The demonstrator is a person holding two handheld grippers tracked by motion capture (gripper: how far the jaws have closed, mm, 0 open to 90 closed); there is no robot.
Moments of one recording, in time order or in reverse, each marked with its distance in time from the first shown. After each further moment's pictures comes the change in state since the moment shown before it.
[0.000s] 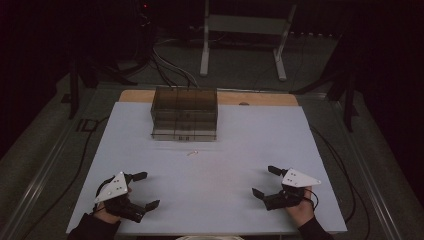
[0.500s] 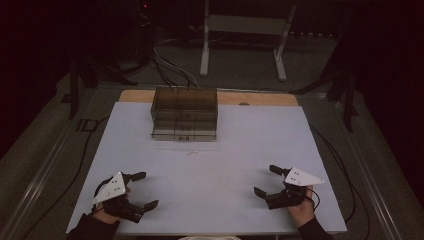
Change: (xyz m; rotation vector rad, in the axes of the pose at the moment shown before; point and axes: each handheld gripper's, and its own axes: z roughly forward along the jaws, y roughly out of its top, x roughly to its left) left arm 0.000 0.000 -0.003 -0.011 0.000 0.005; right arm -0.004 0.002 -0.005 -0.025 0.007 0.033
